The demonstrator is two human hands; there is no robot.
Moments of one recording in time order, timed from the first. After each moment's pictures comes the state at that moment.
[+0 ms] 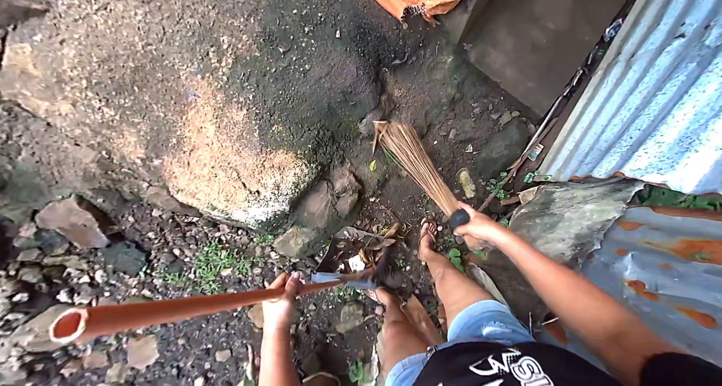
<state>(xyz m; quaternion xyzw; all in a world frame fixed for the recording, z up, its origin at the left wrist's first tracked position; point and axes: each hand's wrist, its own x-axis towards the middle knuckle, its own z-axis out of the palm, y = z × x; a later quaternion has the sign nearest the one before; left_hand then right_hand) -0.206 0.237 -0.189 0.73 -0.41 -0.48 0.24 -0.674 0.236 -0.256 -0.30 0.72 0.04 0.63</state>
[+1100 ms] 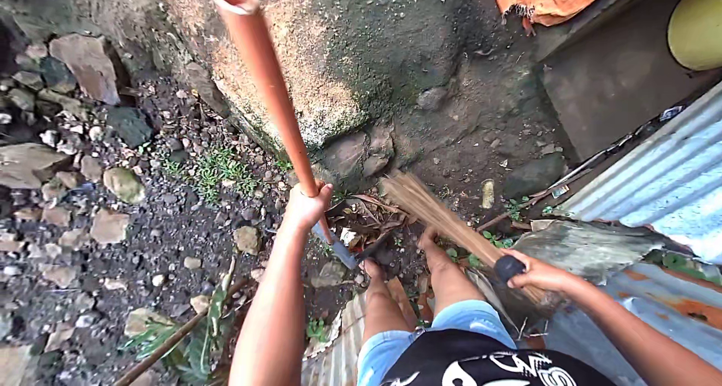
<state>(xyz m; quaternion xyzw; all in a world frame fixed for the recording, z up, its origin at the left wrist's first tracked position) -0.168 0.230 -0.171 0.75 -0.42 -0.48 0.18 -0.671 0.318 -0.166 -0.36 0.61 0.17 0.69</state>
